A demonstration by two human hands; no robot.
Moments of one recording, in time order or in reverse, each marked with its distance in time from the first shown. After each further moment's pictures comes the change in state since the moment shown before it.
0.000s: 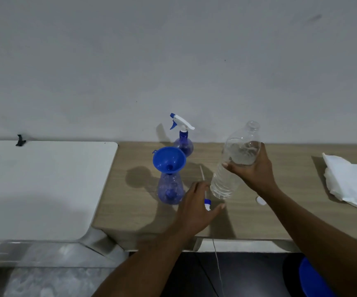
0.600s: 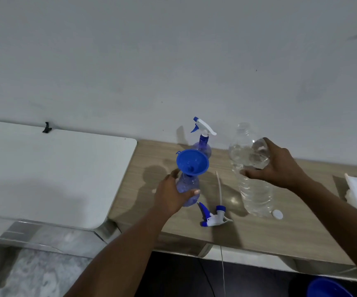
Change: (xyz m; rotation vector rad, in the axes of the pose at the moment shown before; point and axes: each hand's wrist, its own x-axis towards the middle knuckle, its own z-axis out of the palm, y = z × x) left_hand 0.015 -0.080 -0.076 -0.201 0.177 -0.271; right_hand 0.034 -0.056 -0.015 -0.439 -0.334 -0.226
